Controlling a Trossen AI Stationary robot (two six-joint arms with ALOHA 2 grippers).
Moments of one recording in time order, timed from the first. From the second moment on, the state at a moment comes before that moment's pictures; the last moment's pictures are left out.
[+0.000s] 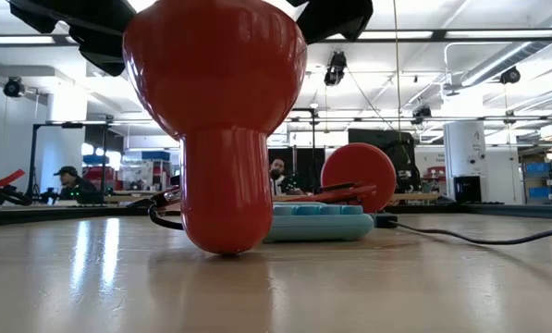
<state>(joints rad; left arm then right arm) -0.65 1.39 0.78 -0.02 -0.53 -0.39 0.44 1.73 1.42 -0.51 0.27 0.28</state>
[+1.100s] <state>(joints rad) -0.65 1.39 0.78 -0.02 -0.54 -0.40 0.49 1.78 1.45 -0.30 0.15 0.23</state>
